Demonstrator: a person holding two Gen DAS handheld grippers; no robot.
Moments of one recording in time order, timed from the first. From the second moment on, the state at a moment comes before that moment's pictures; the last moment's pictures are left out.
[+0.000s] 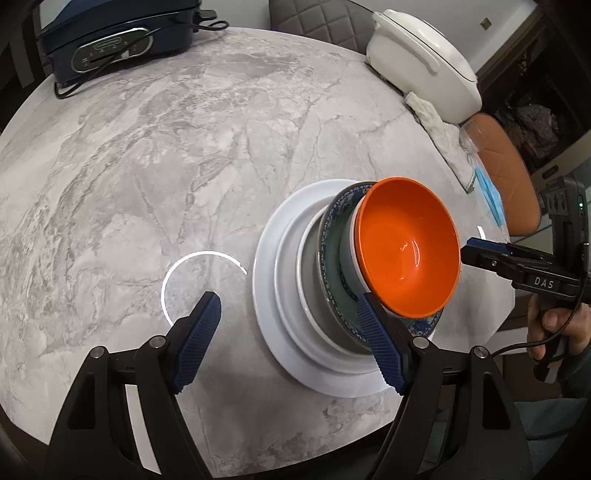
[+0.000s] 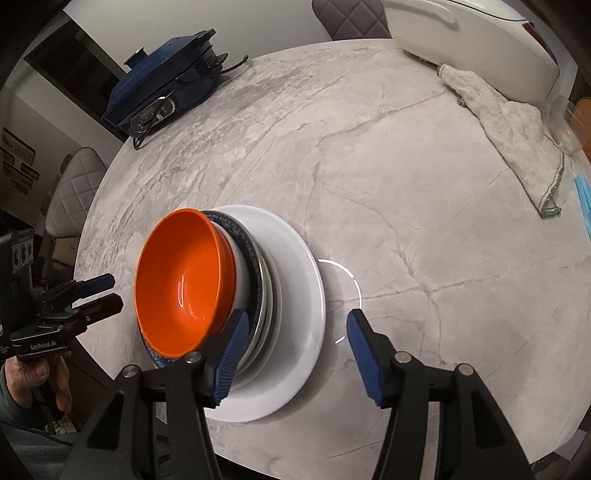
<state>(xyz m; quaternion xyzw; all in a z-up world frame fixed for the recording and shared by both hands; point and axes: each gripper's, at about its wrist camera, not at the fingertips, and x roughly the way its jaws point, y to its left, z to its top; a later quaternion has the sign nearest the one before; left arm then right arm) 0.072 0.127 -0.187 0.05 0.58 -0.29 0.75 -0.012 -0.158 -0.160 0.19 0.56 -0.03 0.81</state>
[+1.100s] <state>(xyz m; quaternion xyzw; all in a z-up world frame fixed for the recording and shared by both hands) -0.053 0.034 -0.064 0.06 0.51 -0.03 0.86 -0.051 -0.151 -0.039 0.09 0.46 0.02 0.89</state>
